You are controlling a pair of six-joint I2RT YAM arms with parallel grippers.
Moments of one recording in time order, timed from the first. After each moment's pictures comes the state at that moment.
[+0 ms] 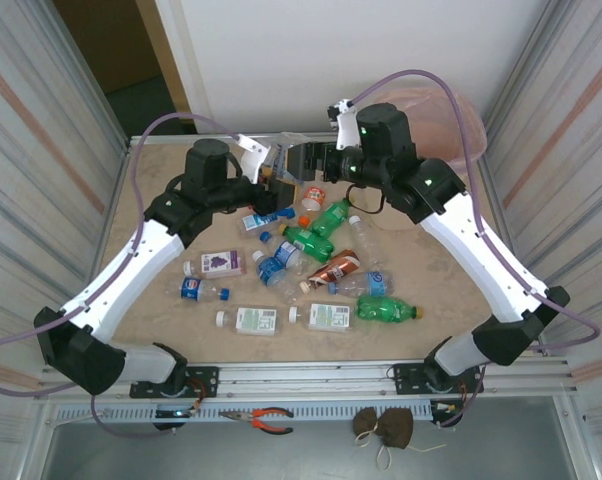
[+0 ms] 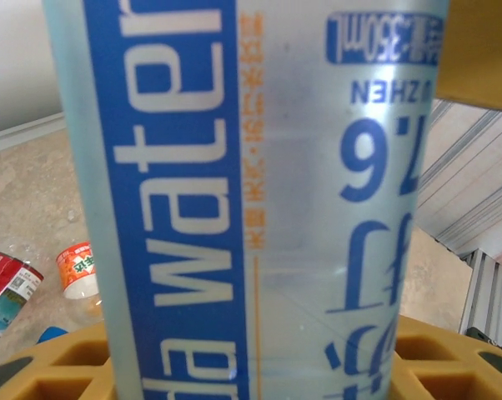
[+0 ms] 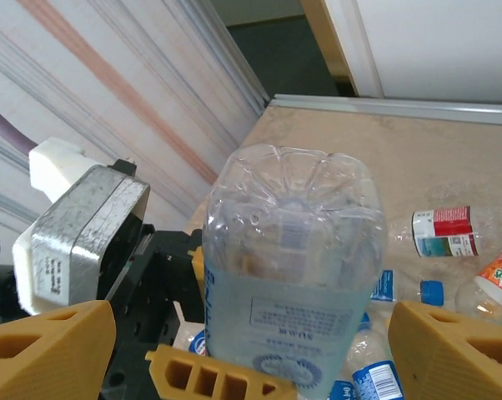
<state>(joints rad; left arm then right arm) -0.53 1.33 1.34 -0.41 0.46 -0.13 0.70 1.49 1.81 -0.71 -0.16 0.49</state>
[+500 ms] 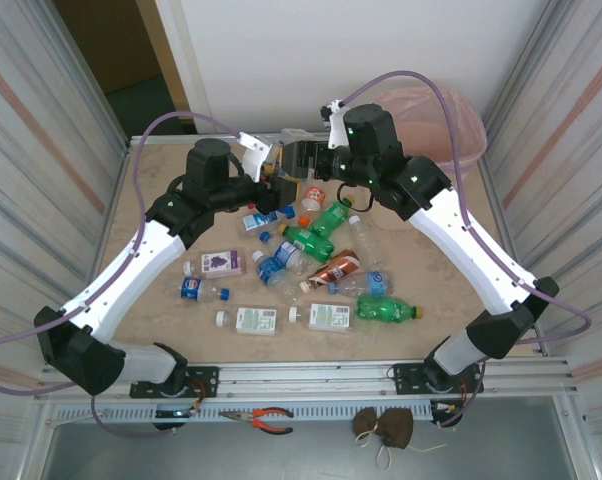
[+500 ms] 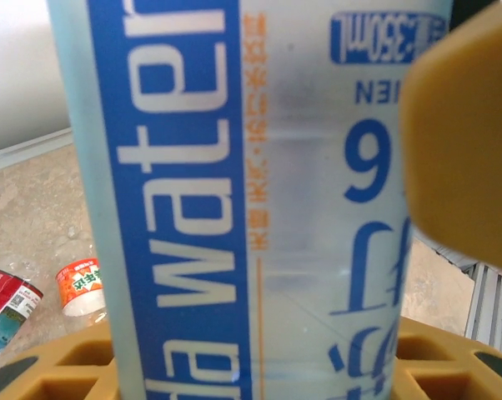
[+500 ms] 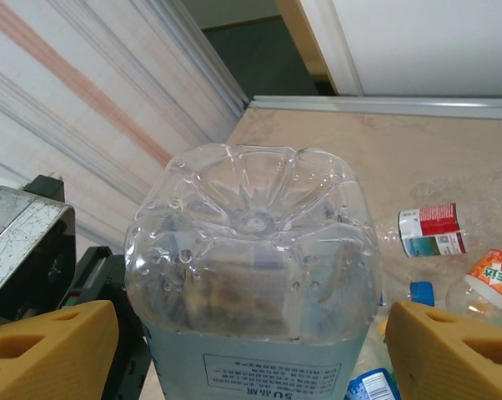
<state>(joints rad) -0.55 1.33 1.34 -0.37 0.44 -0.14 0.71 1.53 1.82 -0.68 -0.10 0.52</state>
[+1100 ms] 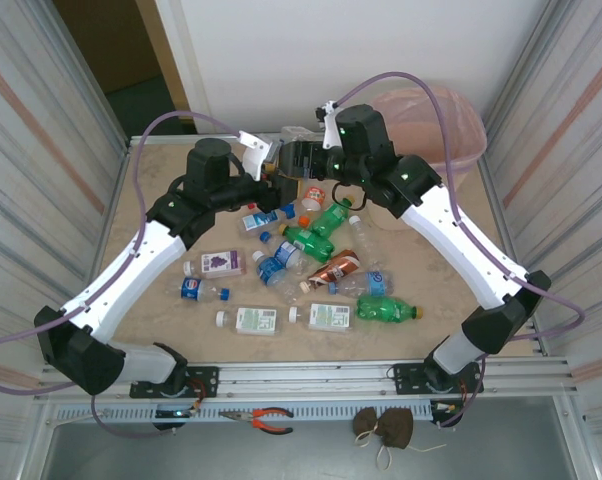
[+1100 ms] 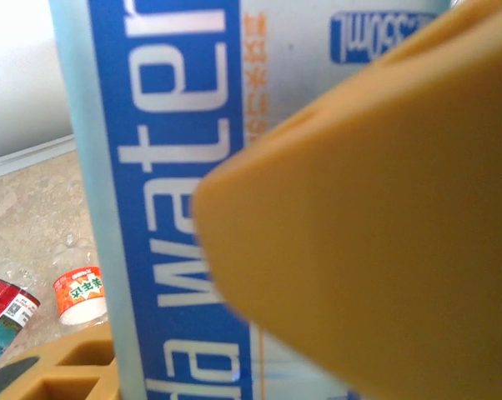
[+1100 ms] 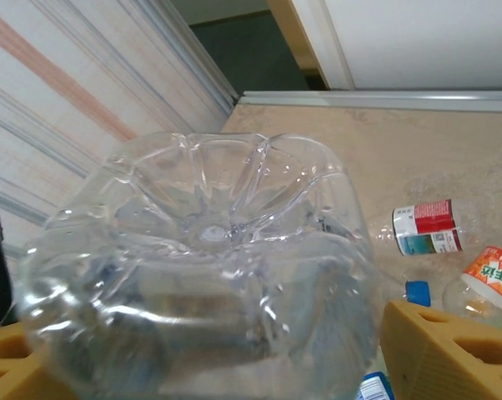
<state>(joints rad) -0.56 1.33 1.34 -0.34 0.43 -0.16 0.71 1.57 1.81 -0.67 -0.08 0.53</state>
